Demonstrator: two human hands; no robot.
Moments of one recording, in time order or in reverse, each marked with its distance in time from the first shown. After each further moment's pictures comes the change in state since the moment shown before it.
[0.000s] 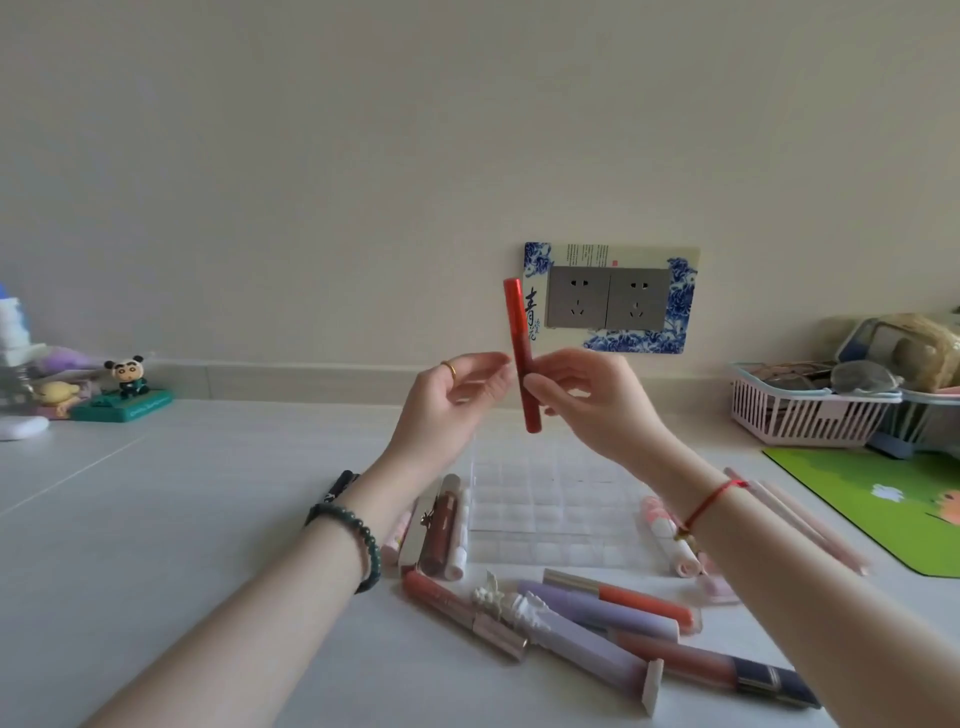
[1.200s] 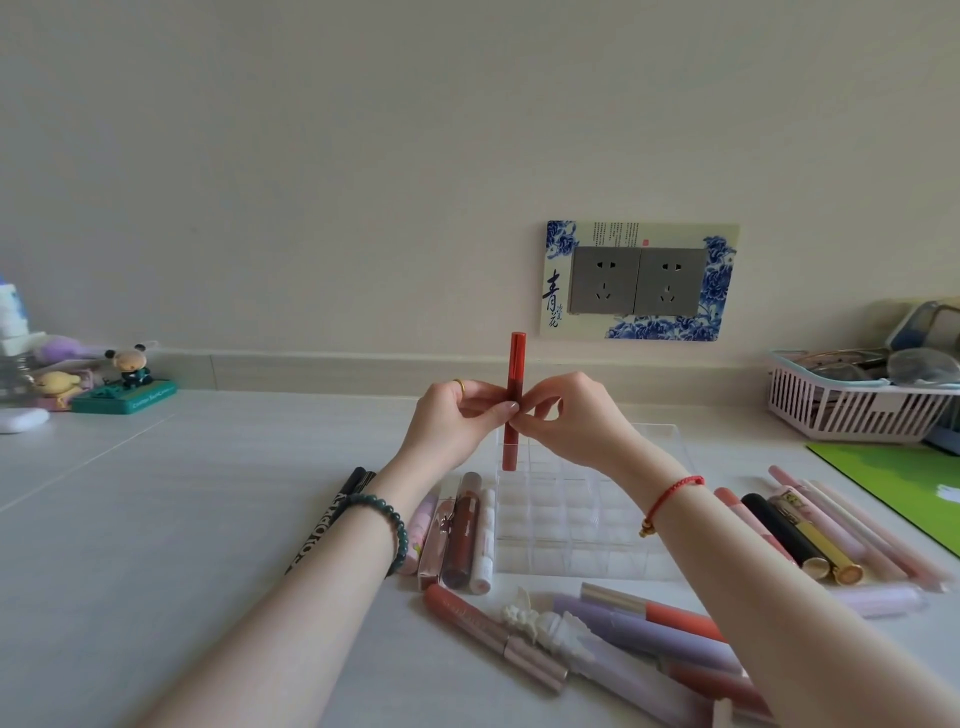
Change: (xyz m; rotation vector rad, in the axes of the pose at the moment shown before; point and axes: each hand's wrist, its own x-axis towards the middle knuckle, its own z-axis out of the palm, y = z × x) left_hand 0.024 -0.060 -0.013 0.134 -0.022 -0.214; right_hand 0.020 0.035 0.049 -0.315 -0.175 0.140
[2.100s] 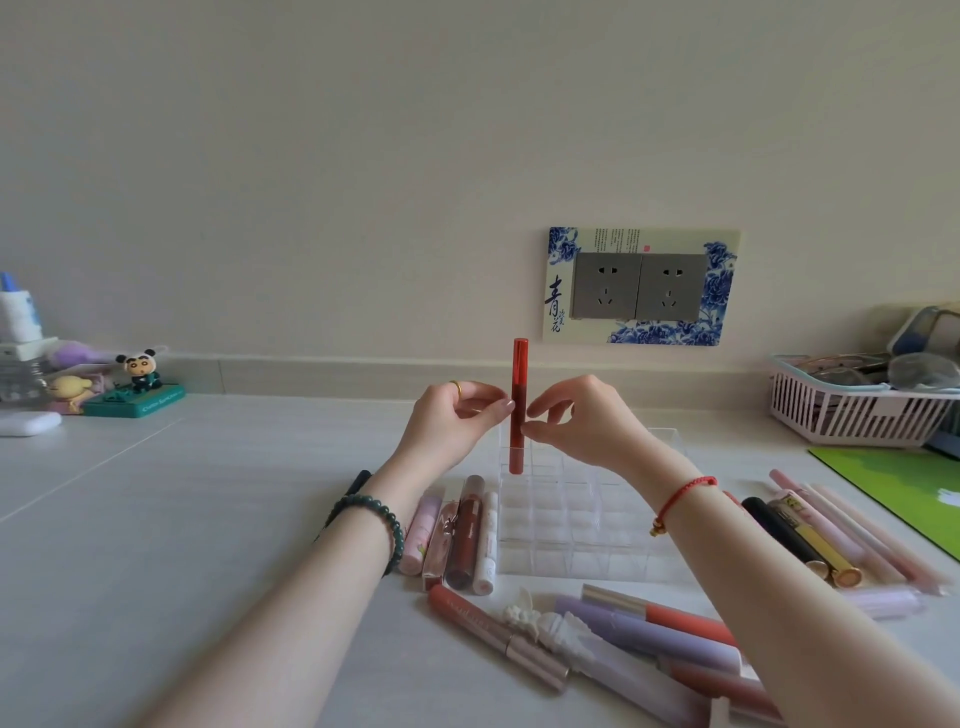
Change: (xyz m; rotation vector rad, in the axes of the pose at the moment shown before) left_hand -0.003 0.005 -0.007 0.065 0.019 -0.005; right_hand -0.001 0.002 -0.009 -0.024 -0.014 0.038
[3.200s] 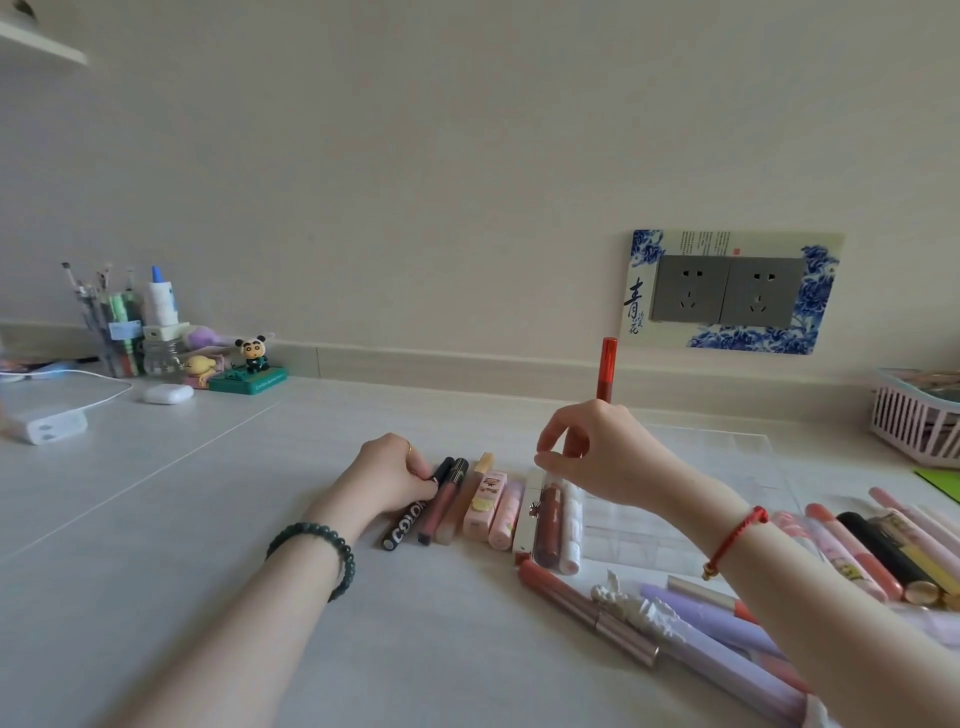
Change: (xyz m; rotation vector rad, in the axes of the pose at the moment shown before) left_hand -0.062 -0.037 -0.103 0.637 0.060 -0.433; right_hand -0.030 -0.058 0.024 -0.036 -0.223 -0.170
